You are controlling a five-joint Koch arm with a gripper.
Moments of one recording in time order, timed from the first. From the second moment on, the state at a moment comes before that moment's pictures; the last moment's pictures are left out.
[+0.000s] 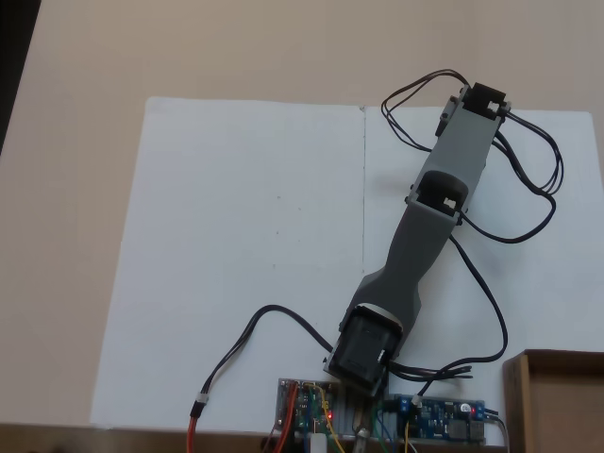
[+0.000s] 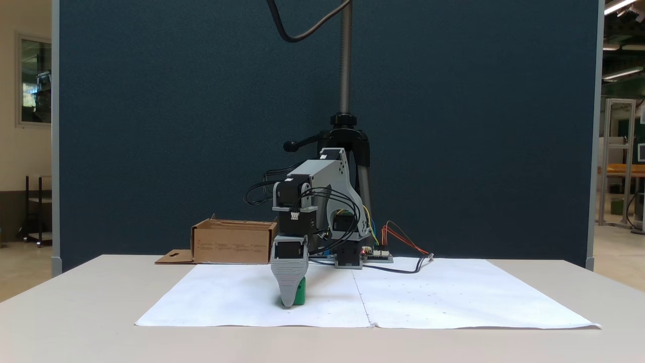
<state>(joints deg) 24.1 54.2 68.7 50.5 -20.4</state>
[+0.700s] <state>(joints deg) 24.7 56.2 68.8 50.2 -10.5</state>
